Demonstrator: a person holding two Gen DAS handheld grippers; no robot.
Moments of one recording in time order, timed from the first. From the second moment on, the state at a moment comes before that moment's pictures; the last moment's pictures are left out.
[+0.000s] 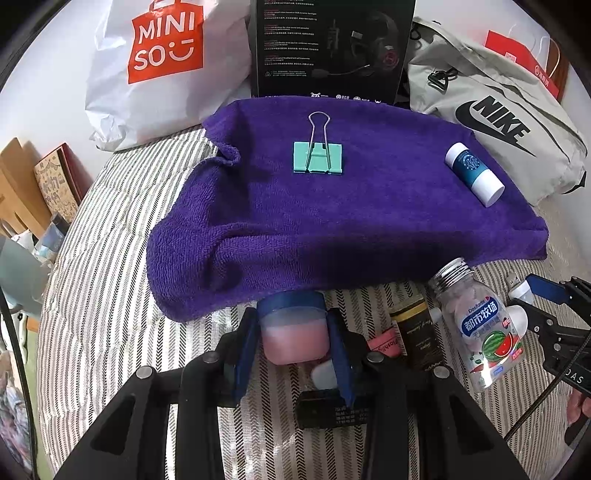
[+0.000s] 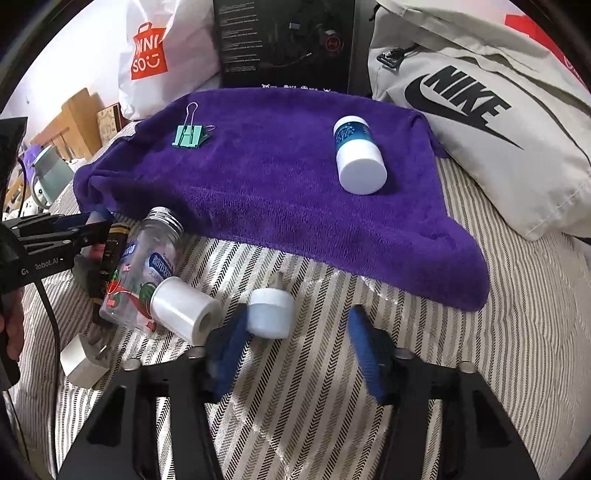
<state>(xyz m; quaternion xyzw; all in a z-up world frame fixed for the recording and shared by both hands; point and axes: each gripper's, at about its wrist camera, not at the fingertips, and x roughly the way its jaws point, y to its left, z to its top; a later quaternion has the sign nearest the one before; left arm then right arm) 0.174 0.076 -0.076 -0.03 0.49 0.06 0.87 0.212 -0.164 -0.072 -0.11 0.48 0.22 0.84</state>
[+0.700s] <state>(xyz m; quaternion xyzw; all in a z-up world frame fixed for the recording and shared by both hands) 0.148 0.089 -0.061 -0.05 0.48 0.07 0.87 0.203 -0.187 -0.050 -0.08 0.49 0.24 0.84</state>
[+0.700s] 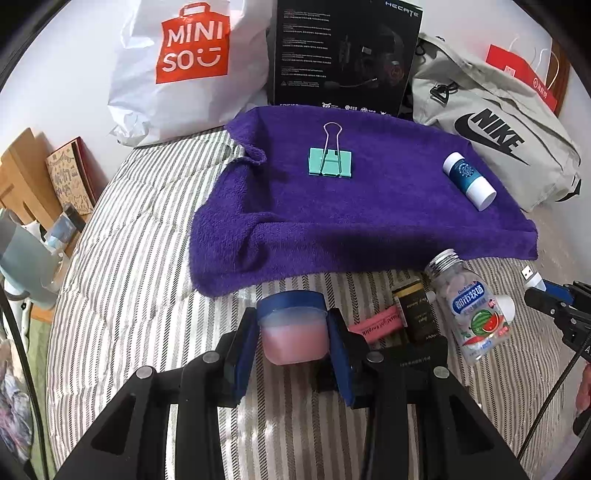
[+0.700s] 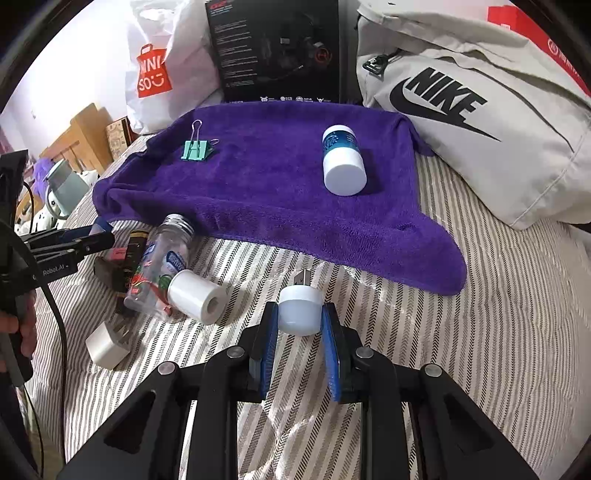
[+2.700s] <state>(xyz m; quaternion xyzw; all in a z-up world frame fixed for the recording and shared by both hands) 0.267 0.092 -0.052 -0.04 0.49 0.04 0.87 0.307 -0.165 -0.066 -0.10 0.52 0.24 0.82</state>
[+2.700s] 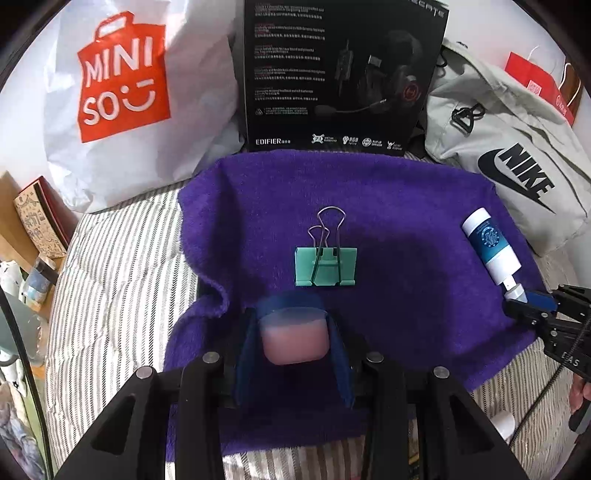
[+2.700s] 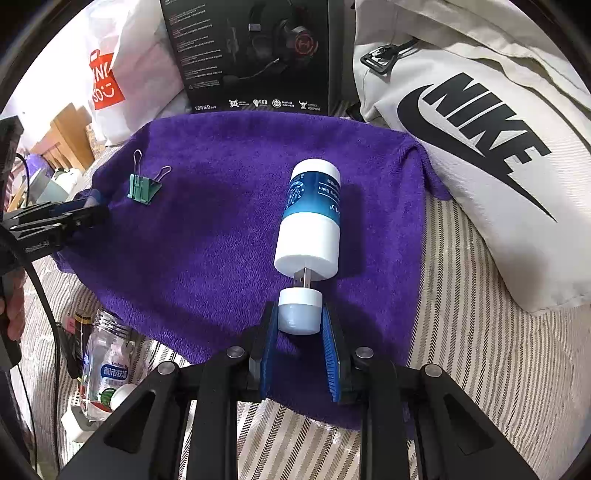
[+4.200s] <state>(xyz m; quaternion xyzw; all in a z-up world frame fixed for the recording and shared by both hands) 0.140 0.067 -0.037 -0.02 0.46 0.04 0.89 0.208 -0.229 -0.029 -0.01 0.48 0.20 0.86</state>
